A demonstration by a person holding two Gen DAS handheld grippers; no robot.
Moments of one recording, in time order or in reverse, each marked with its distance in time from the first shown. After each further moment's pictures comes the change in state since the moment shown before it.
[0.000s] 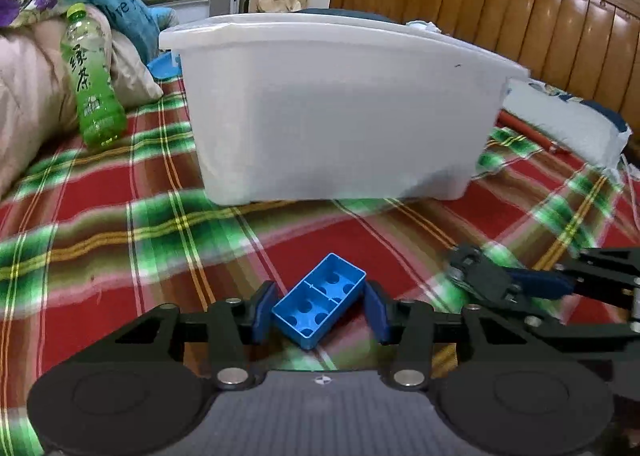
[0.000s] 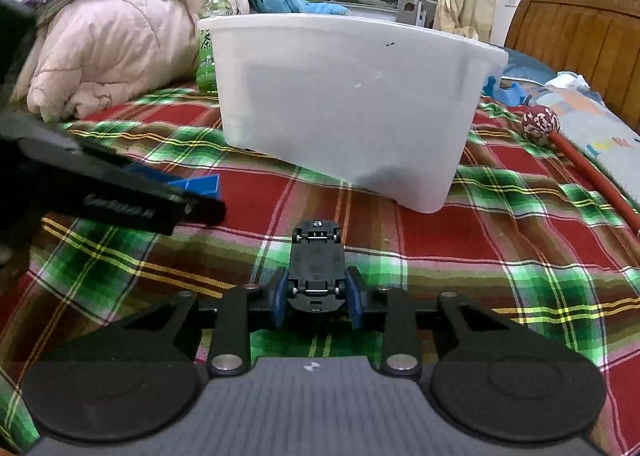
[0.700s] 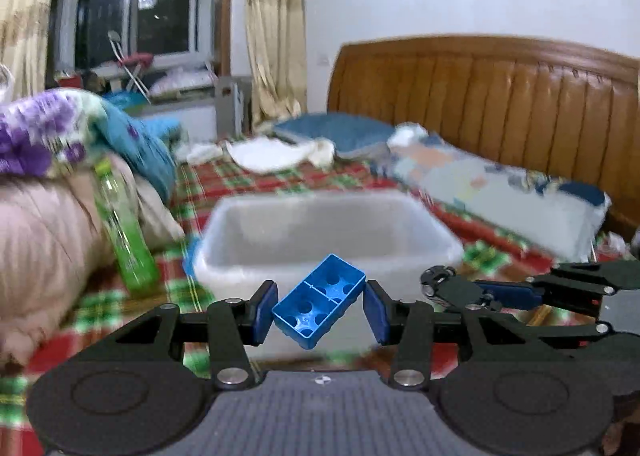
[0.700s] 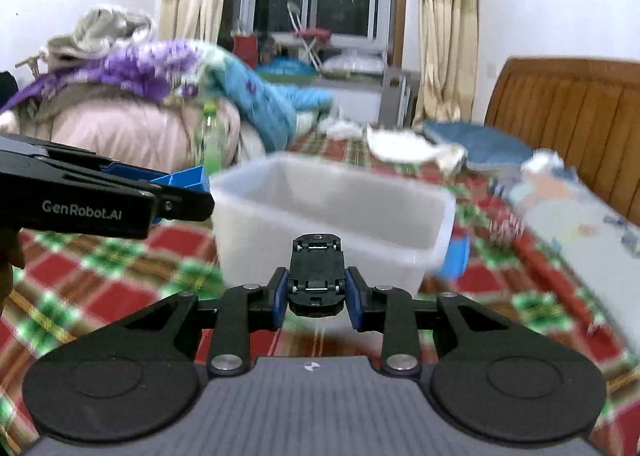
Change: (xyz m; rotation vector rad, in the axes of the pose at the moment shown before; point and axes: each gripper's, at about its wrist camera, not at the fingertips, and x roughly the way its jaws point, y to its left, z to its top) left arm -0.111 -0.020 0.095 0.035 -0.292 0.048; right arm -0.074 -0.012 0.092 -0.007 -0.221 -0.033
